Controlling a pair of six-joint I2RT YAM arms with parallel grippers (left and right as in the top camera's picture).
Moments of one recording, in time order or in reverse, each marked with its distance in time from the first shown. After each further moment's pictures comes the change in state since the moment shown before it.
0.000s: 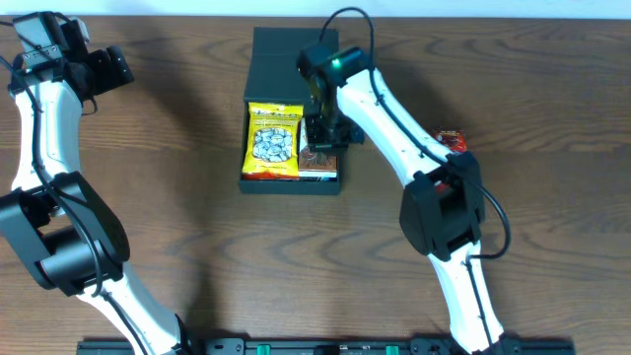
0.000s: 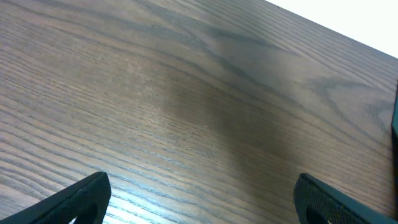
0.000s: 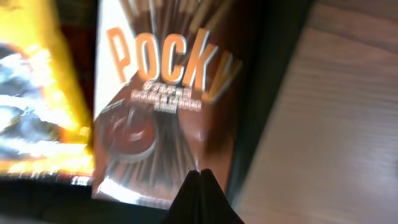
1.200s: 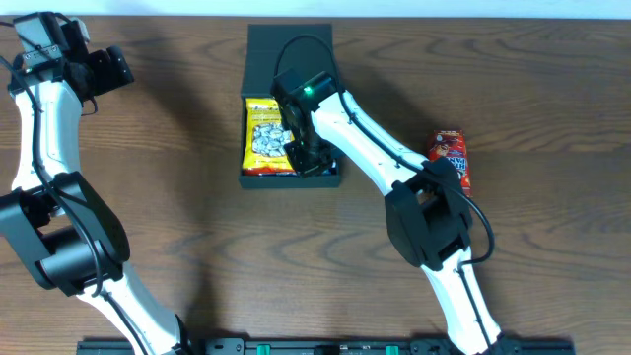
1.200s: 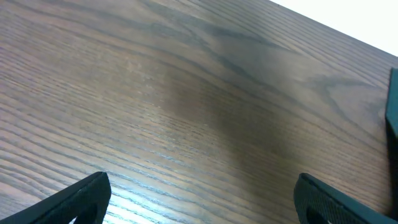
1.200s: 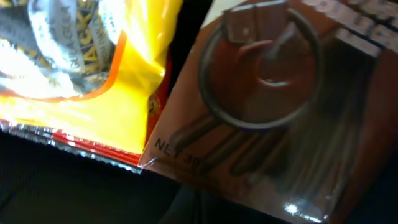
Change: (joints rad) left arm 0.000 0.000 0.000 -0.005 0.000 0.000; right arm 0.099 -0.007 -0.171 0.154 0.042 -0.220
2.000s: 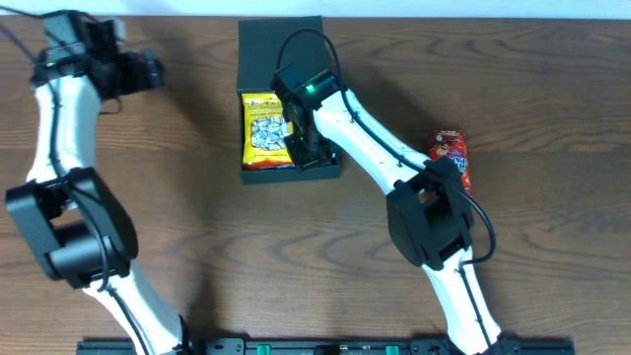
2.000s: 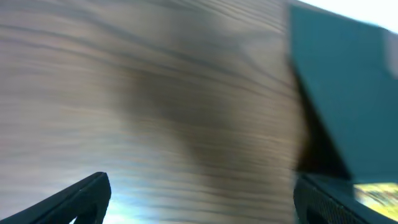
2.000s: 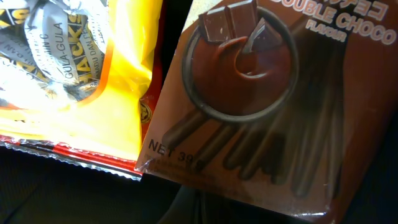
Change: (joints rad) left arm -0.101 0.033 0.000 -0.058 0.225 0.072; right arm -0.008 -0.002 0.000 0.047 0.021 0.017
